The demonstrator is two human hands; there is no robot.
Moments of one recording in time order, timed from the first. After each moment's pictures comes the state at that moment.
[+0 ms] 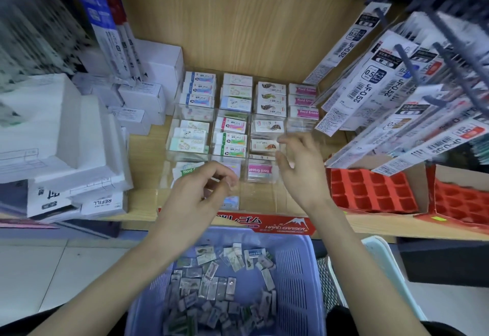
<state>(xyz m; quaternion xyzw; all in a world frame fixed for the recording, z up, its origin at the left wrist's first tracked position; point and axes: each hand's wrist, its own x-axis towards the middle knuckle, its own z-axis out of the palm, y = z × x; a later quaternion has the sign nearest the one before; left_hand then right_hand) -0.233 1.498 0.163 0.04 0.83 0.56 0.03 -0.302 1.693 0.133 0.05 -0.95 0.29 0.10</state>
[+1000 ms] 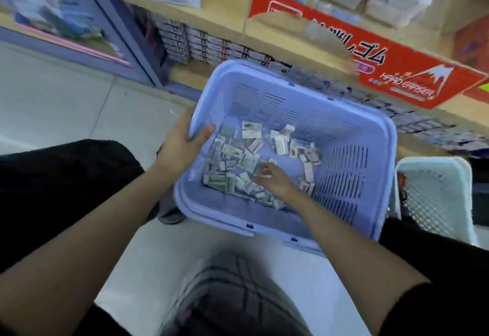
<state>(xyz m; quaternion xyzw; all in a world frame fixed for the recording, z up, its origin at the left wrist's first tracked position) -0.077 1.405 -0.068 -0.19 0.81 0.55 0.06 -0.105 1.625 -0.132 -0.10 -0.79 0.35 -0.50</state>
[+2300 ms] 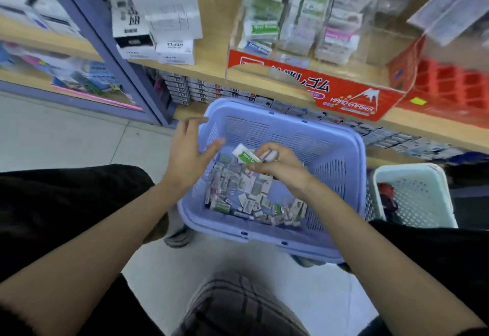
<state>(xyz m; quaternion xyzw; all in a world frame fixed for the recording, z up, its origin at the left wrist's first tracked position) -0.084 1.428 0.006 -0.12 0.89 0.44 -0.01 -0.128 1.624 0.010 -0.03 -0.75 0.56 -0.36</state>
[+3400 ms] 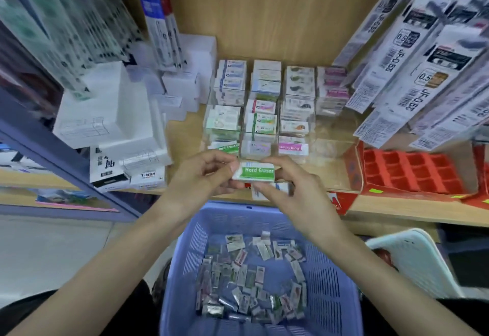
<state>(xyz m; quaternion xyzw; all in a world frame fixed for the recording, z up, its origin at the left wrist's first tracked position) -0.207 1.469 0.156 -0.11 0.69 0.70 0.10 -0.207 1.646 0.142 0.11 -0.88 0.46 -0.05</state>
